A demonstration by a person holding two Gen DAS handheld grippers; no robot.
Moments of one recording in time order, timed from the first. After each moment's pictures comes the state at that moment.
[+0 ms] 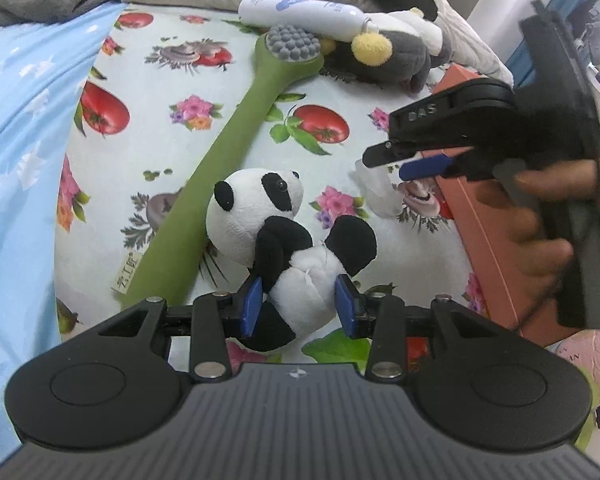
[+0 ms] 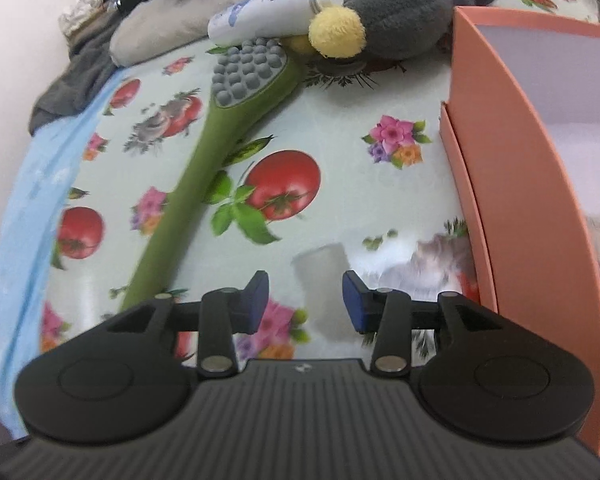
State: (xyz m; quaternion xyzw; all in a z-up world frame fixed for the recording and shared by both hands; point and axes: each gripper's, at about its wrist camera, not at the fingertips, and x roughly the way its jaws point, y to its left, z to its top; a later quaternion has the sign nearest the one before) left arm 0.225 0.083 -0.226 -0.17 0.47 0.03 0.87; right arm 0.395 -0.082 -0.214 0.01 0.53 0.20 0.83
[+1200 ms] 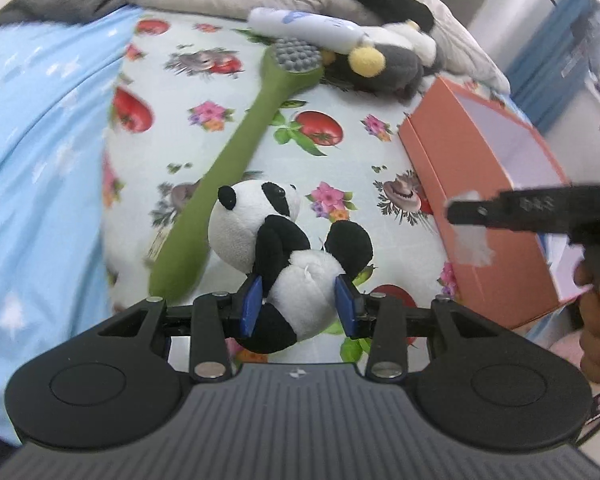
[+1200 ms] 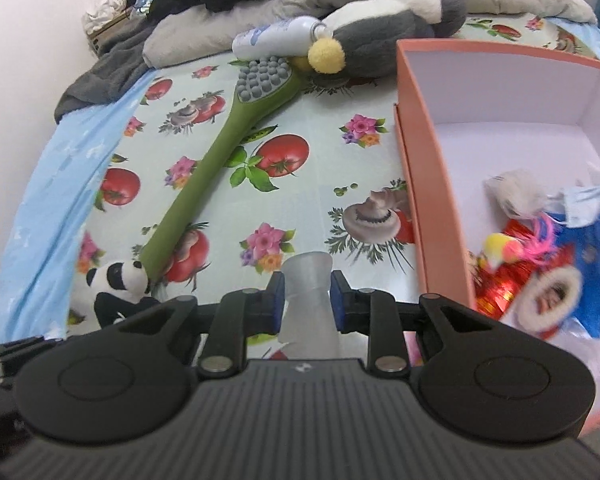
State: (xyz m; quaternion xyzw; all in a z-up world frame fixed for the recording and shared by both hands) left arm 0.180 0.086 -0.182 -0.20 0.46 0.04 0.86; right arm 0.297 -0.136 -0.156 -0.02 0.49 0.21 0.85
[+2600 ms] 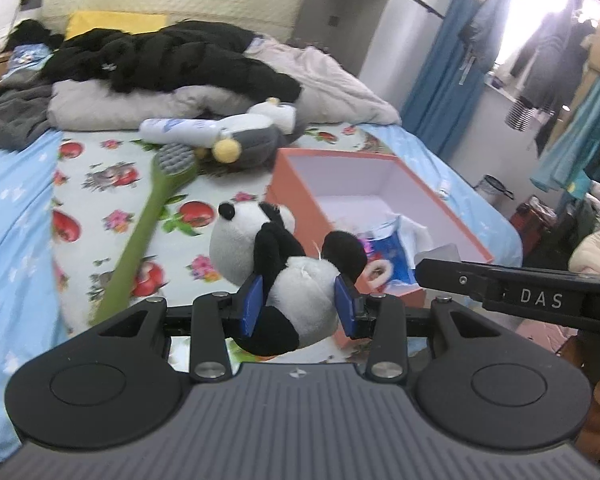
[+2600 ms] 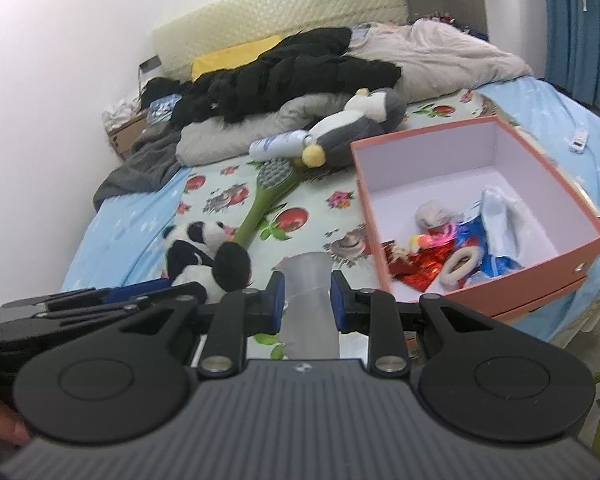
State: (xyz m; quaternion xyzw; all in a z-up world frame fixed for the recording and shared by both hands) left arm 0.107 -0.025 -0.044 -0.12 0.36 -0.08 0.92; right arm 0.131 -0.223 -0.043 0.05 0.36 0.20 0.91
